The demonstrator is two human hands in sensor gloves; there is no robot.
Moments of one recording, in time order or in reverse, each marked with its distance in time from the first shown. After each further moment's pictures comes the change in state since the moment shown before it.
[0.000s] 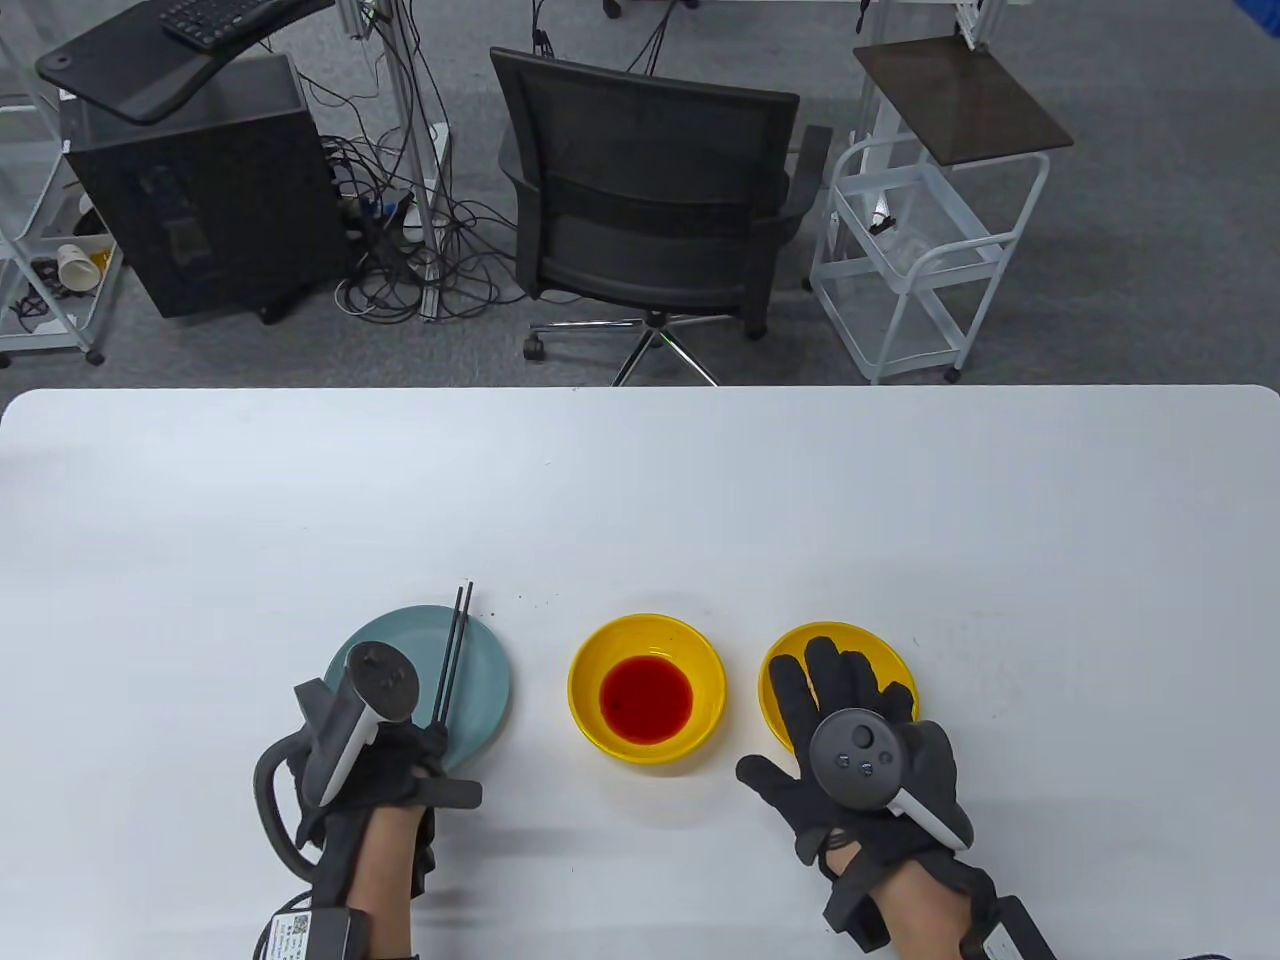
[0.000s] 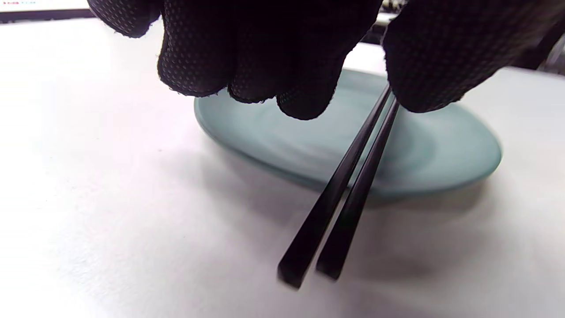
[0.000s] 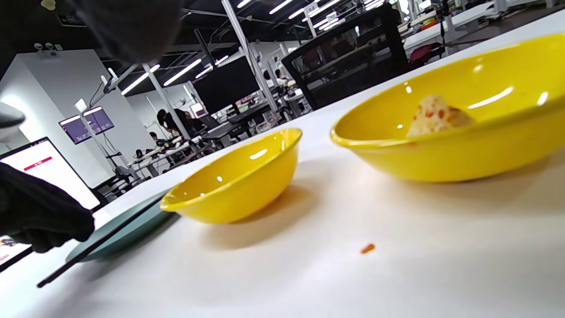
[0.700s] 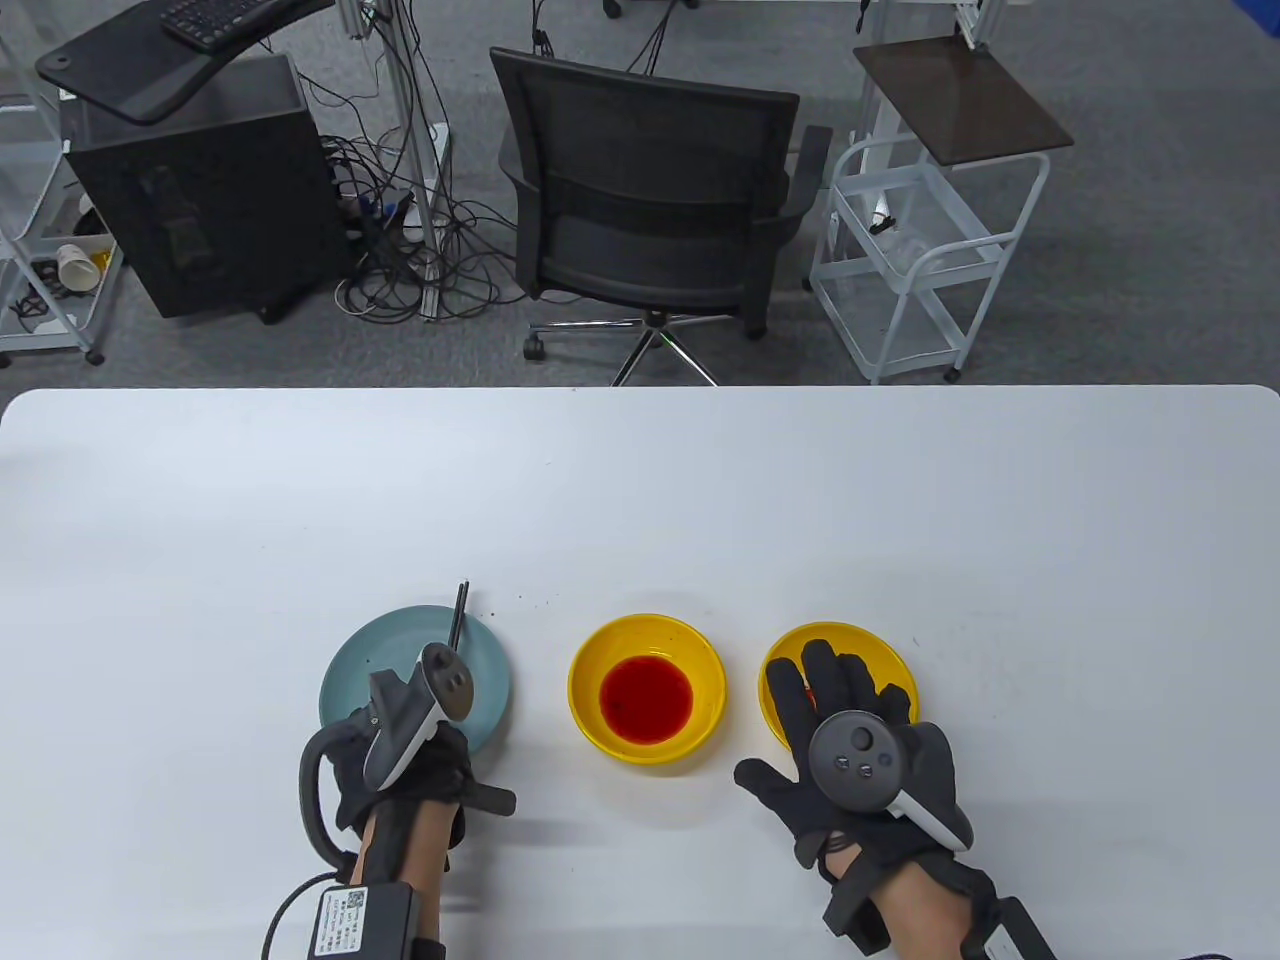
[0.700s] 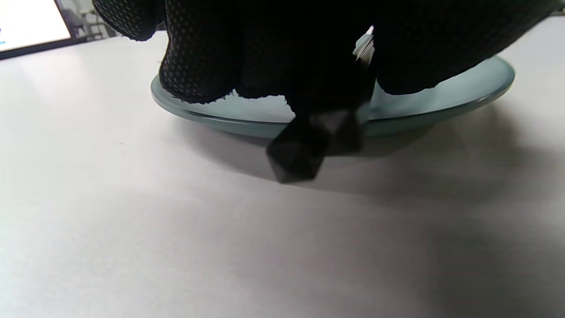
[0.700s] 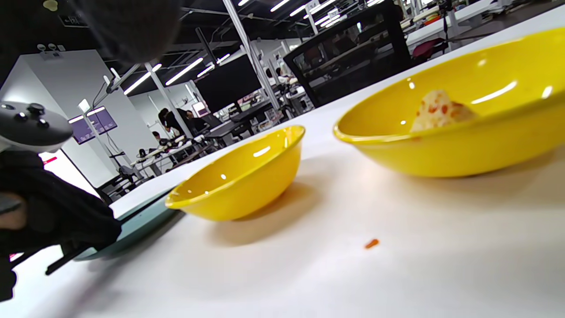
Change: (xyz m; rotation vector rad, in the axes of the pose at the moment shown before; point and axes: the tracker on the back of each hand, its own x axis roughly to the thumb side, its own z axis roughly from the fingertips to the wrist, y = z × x) left_hand 0.021 -0.017 -0.008 0.024 -0.044 -0.080; right_hand -0.001 0.001 0.001 0.007 -0.005 -0.015
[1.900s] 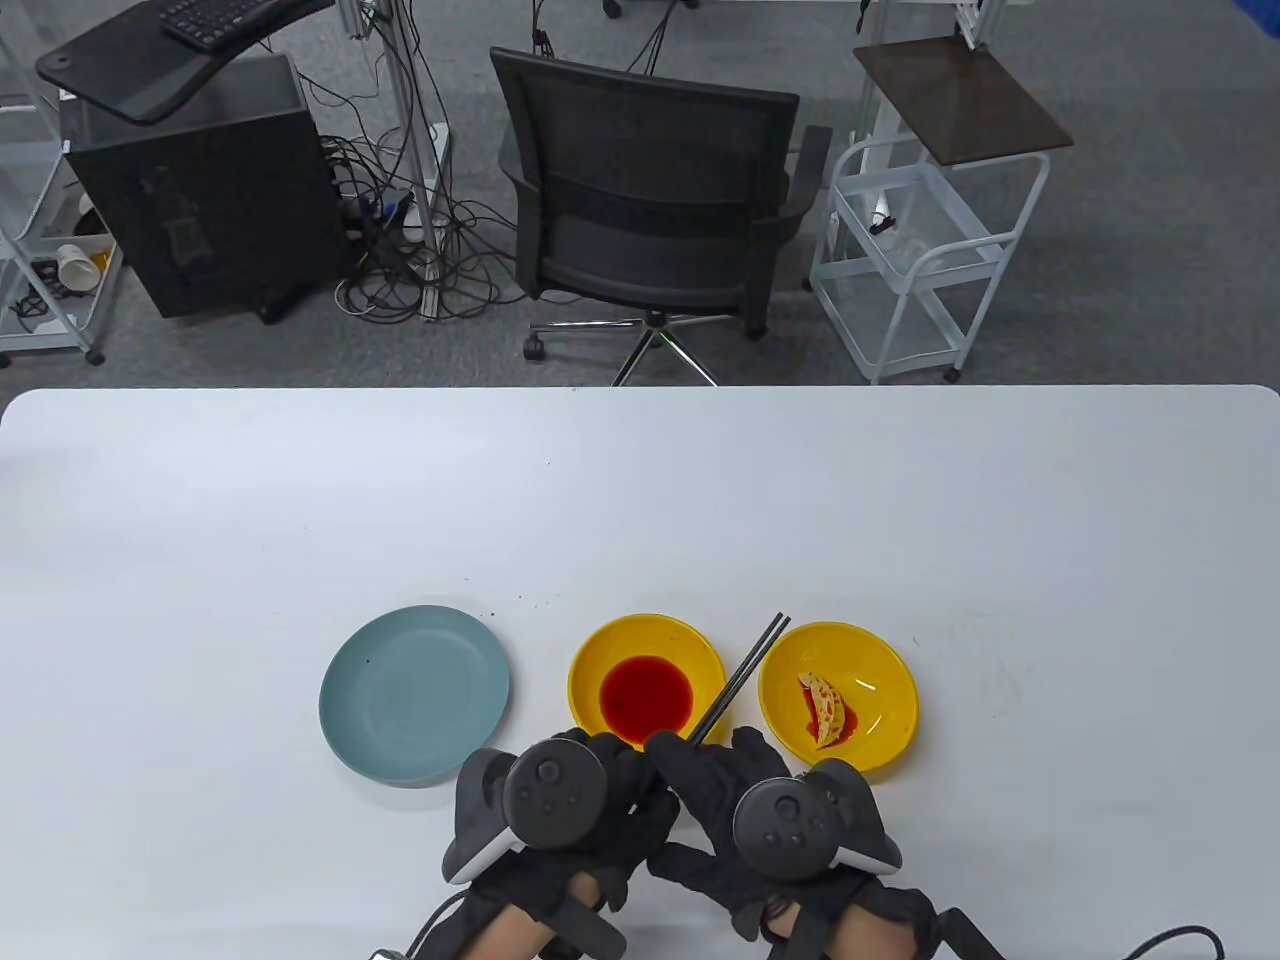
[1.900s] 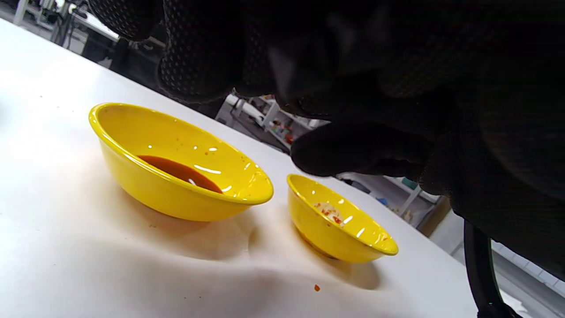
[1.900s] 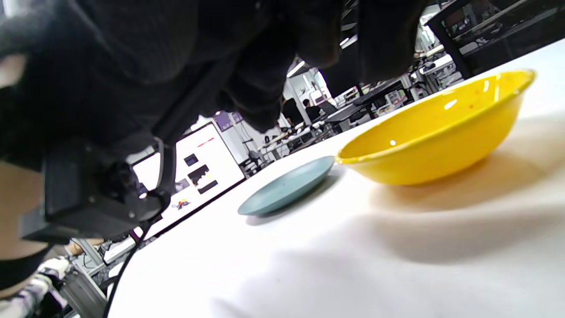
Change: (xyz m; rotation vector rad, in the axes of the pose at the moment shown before) left_hand 0.091 0.020 0.126 0.108 -0.860 0.439; right_hand 0.069 0.026 0.012 0.052 -0.434 -0.102
